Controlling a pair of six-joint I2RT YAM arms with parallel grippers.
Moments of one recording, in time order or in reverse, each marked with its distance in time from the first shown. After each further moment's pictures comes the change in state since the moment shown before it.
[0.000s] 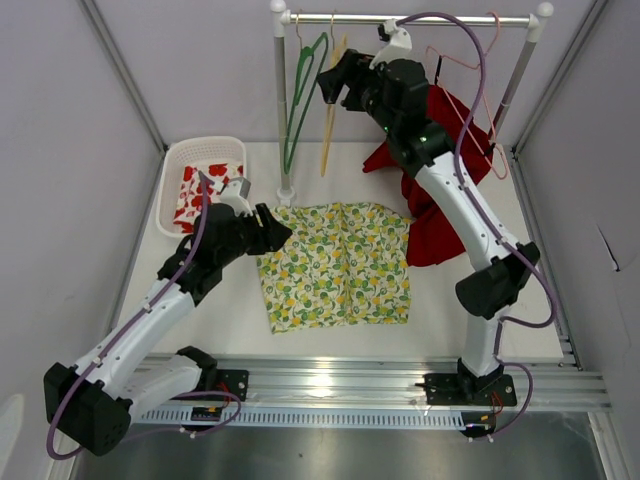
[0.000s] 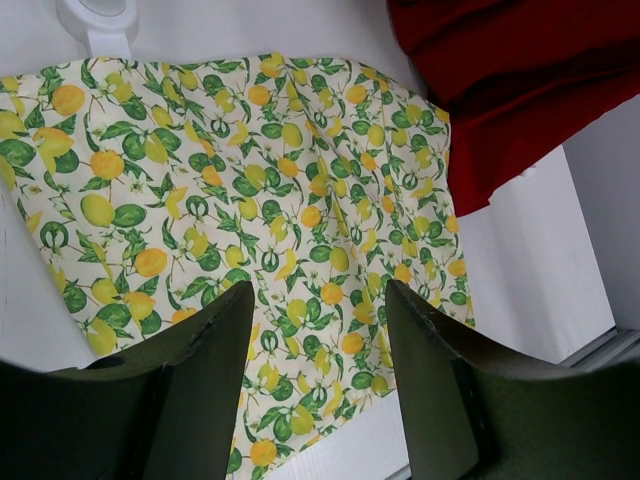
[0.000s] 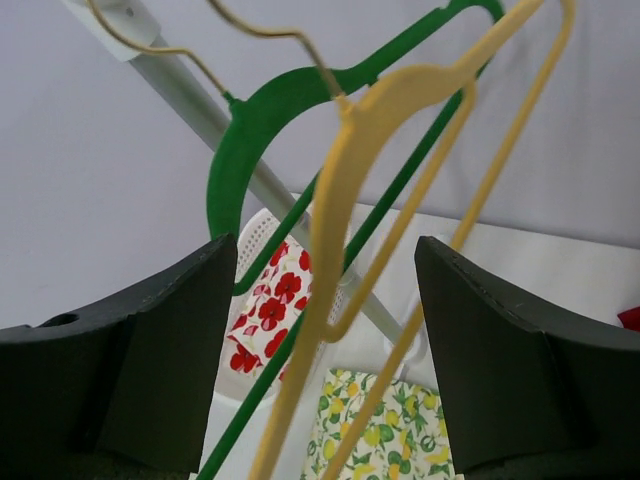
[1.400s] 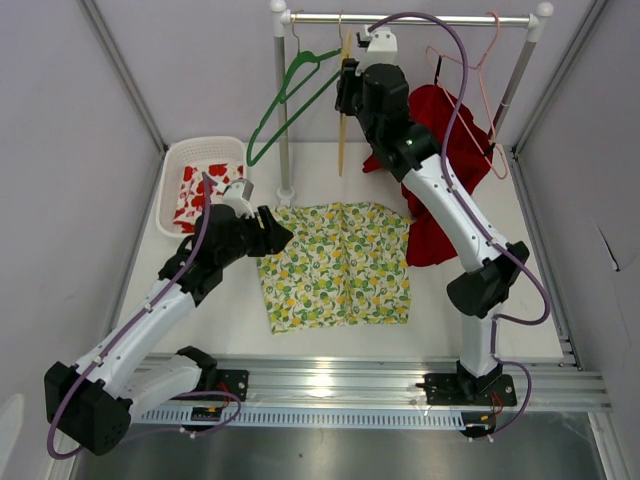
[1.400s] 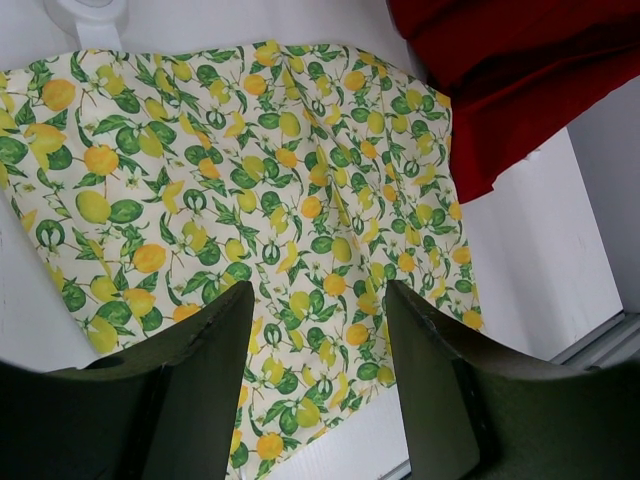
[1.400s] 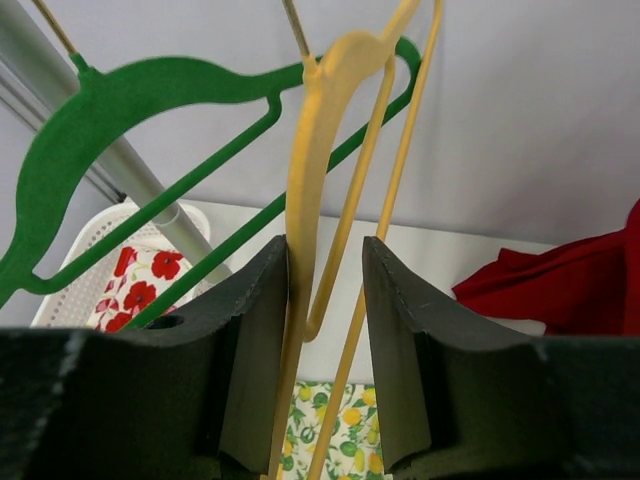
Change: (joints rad) left arm 0.000 0.003 -0.010 0.000 0.025 0.026; right arm 0.086 0.049 0.070 -0.103 0.337 -0.276
